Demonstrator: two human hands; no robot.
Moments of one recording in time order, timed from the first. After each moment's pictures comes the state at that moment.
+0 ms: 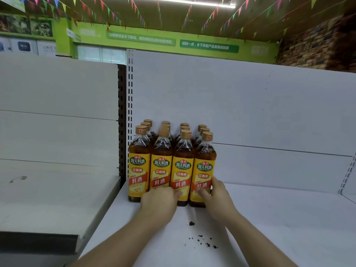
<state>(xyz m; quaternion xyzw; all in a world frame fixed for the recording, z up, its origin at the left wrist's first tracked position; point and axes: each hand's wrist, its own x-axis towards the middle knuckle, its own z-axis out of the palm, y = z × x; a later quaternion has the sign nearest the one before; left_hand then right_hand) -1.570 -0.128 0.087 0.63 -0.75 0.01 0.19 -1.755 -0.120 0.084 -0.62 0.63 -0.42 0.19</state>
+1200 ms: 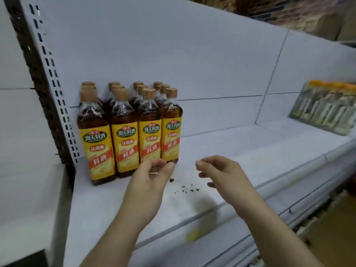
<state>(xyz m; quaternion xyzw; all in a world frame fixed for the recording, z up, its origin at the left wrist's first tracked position) -1.532 -0.053 0.108 0.37 -0.66 -0.50 0.41 -1.704 0.034 0.123 -0.38 0.71 -0.54 0.23</state>
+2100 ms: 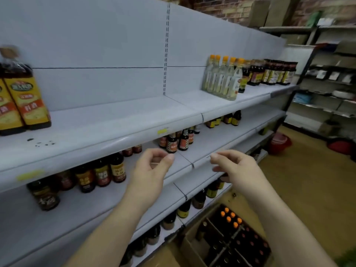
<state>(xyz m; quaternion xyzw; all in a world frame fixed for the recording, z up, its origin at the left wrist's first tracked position) -1.768 0.269 0.068 0.27 -0.68 -0.58 0.37 -1.914 0.429 0.103 -0.27 0.77 -0.55 0.17</state>
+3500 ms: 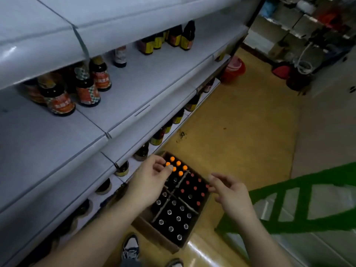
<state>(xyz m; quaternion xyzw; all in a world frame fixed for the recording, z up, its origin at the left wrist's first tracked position) -2.148 0.286 -0.162 0.29 -0.74 -0.60 0.00 -2.217 0.489 -0.103 0.09 0.84 -0.47 0.24</state>
